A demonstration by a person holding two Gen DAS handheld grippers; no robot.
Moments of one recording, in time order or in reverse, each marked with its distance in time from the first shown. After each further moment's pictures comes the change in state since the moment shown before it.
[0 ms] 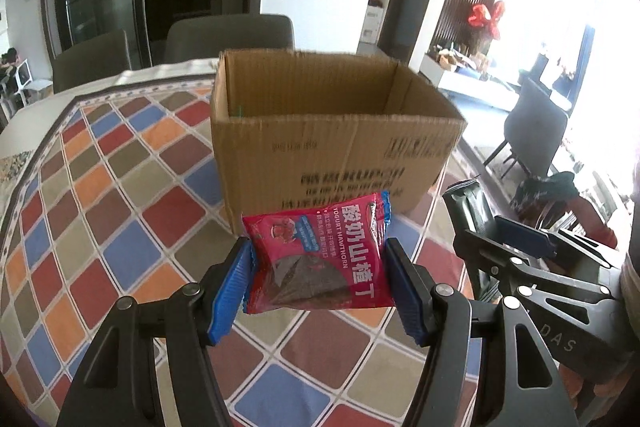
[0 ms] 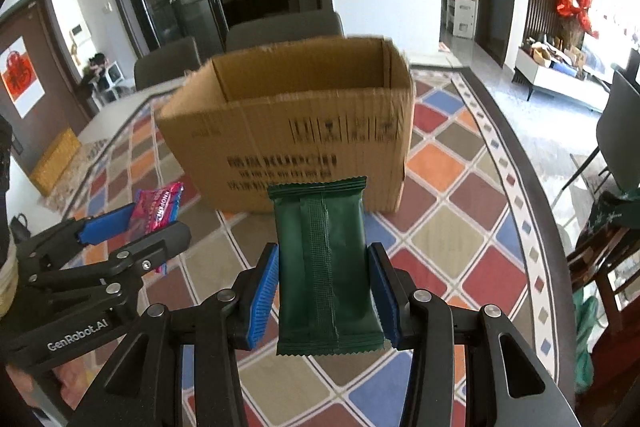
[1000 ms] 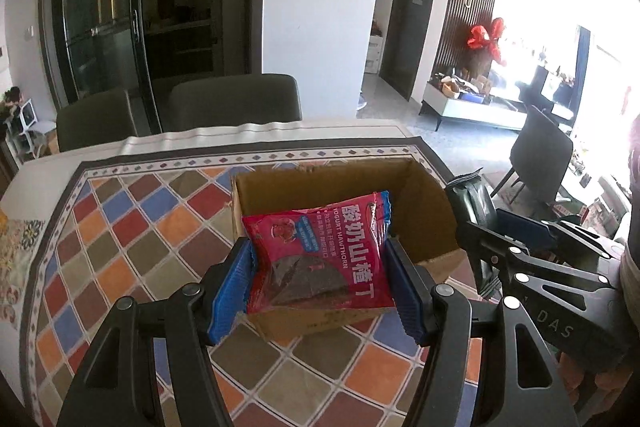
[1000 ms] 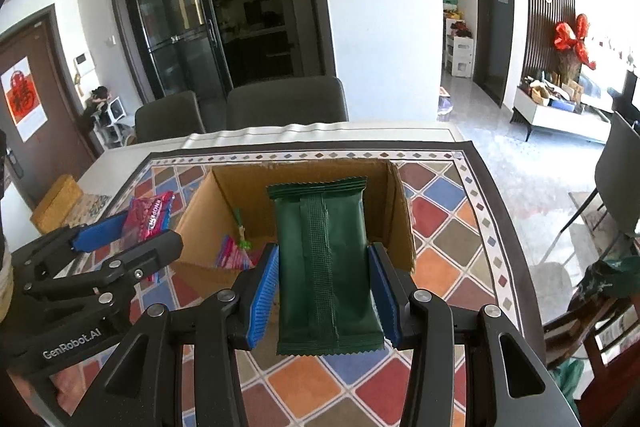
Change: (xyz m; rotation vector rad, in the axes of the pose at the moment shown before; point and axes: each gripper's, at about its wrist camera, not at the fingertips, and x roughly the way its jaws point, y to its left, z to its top) left arm -0.006 0.009 0.105 0.051 -0.099 0.037; right arm -0.004 0.001 0.105 -0.016 -0.131 -0.003
